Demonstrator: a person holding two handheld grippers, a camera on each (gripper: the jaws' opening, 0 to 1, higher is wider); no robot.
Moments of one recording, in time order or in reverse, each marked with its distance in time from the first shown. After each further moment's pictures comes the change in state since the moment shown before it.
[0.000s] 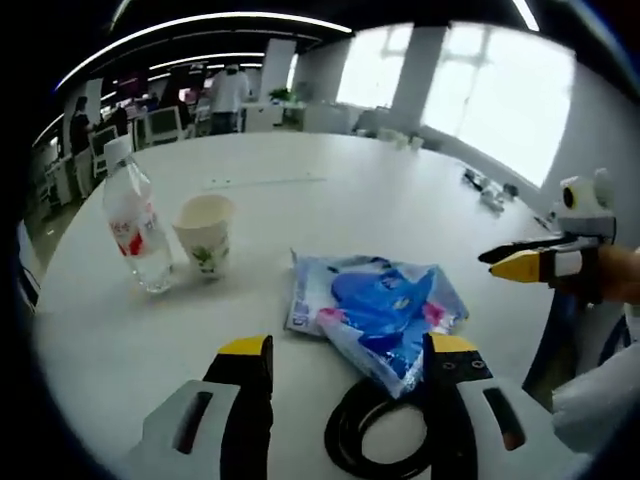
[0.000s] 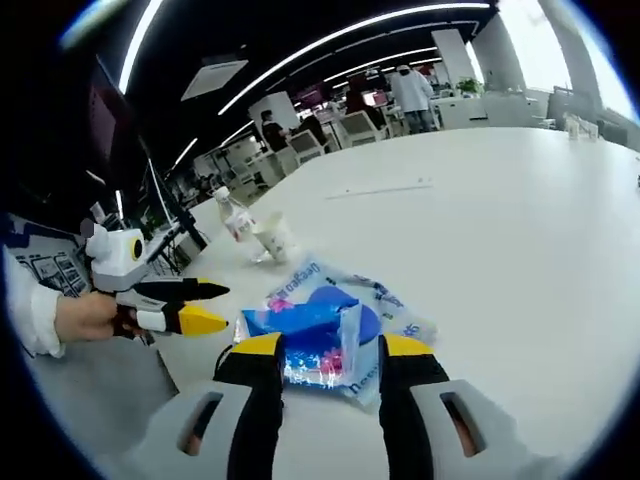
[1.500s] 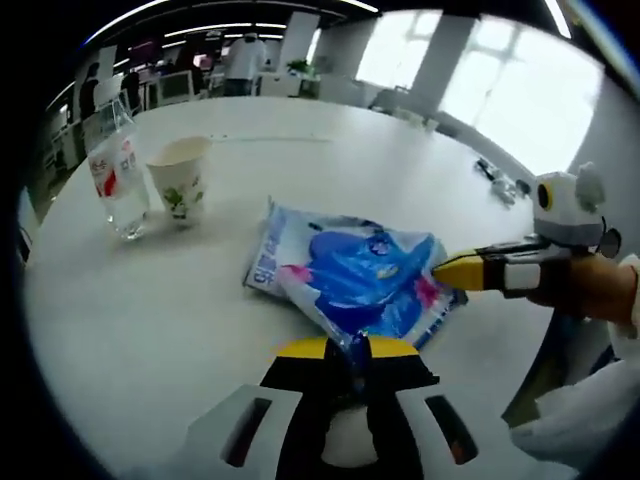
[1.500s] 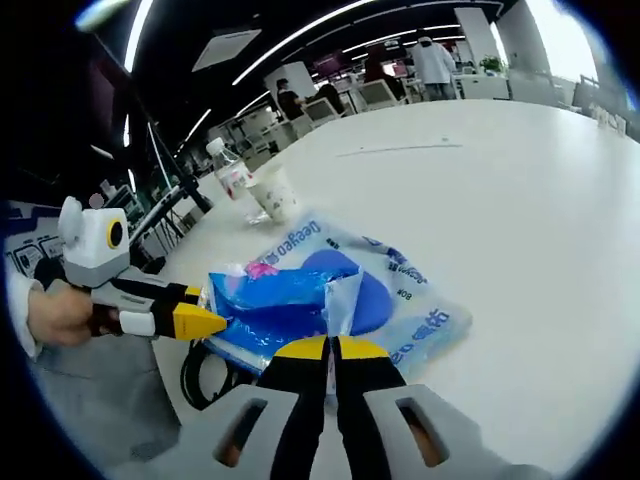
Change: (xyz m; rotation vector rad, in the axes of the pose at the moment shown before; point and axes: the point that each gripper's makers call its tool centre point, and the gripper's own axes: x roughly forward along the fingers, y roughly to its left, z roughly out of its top) left arm 0.024 -0.025 -0.033 -0.092 0.091 0.032; right arm 0.047 -0.003 -0.030 -0.046 0.112 0.074
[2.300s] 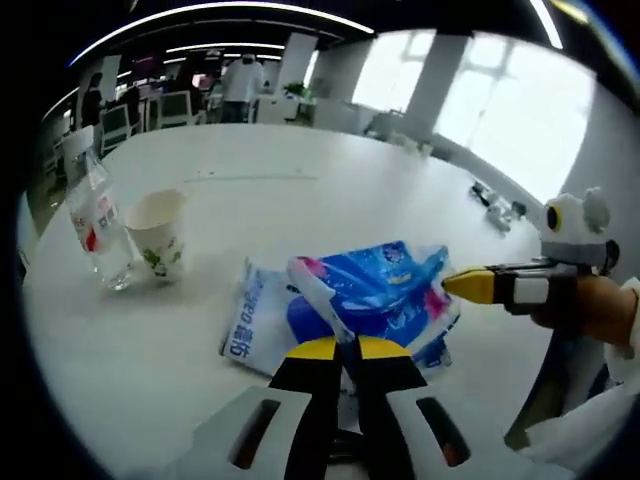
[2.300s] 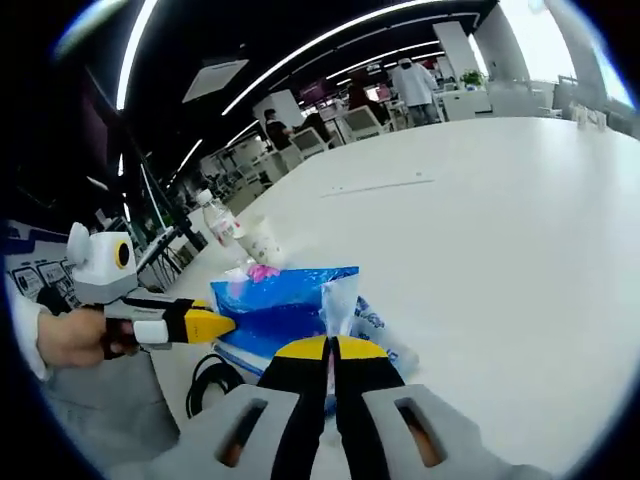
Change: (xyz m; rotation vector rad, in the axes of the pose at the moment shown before) left arm 0.020 -0.019 0.058 0.012 -0.104 -0.022; right arm -0.031 -0.033 0.041 0.059 -0.119 -0.031
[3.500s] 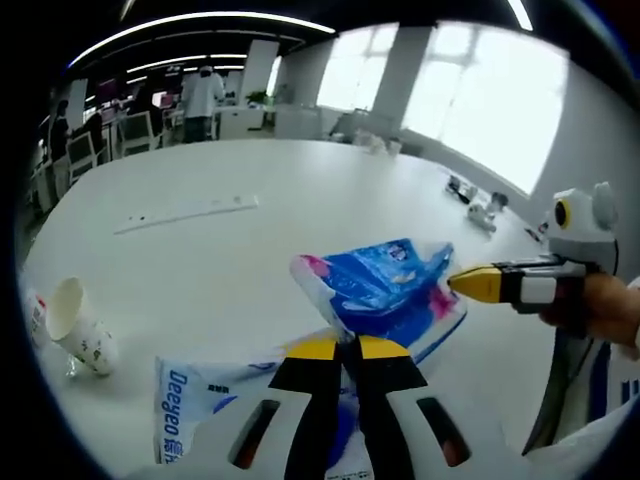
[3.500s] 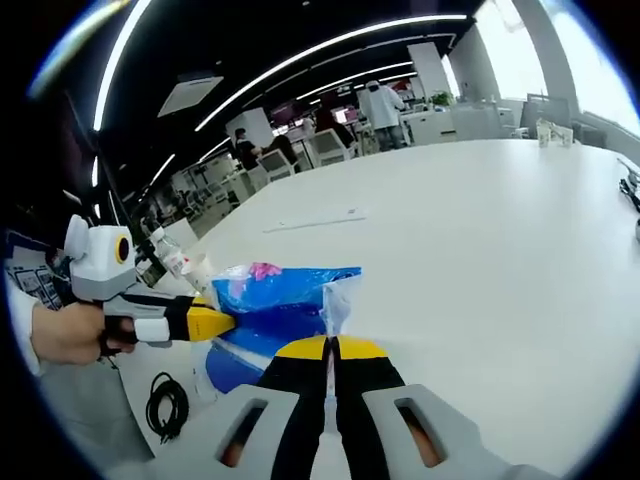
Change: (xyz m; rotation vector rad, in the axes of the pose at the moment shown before) left arm 0.084 -0.060 0.055 0.088 -0.004 -0.096; right arm -0.036 -0.096 0.045 0.006 -0.081 -0.142
